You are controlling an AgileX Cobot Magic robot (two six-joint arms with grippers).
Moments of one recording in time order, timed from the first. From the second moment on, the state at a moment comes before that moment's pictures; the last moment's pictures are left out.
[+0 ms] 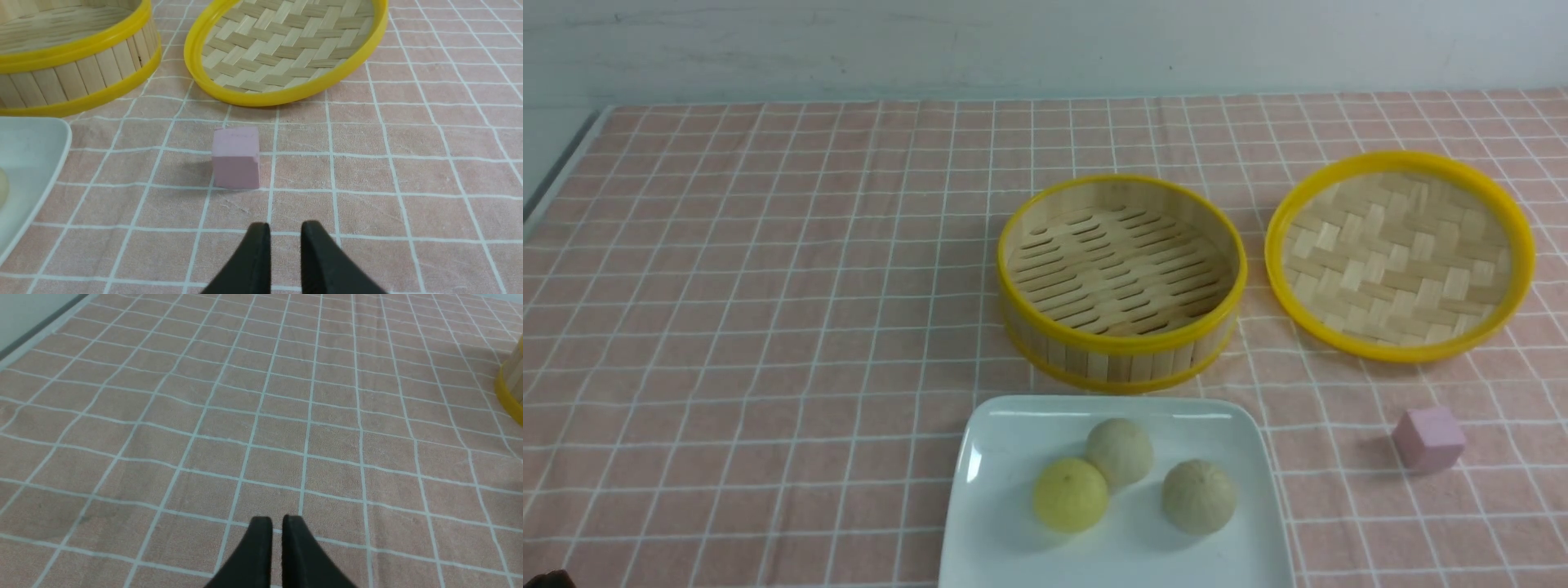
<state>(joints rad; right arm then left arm) 0.11 -0.01 0.01 -0.06 0.39 0.13 -0.02 -0.01 0.03 0.15 0.37 -0.30</state>
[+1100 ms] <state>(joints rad) 0.11 -0.01 0.01 -0.06 0.39 0.13 -0.02 -0.01 0.03 0.15 0.37 -0.30</state>
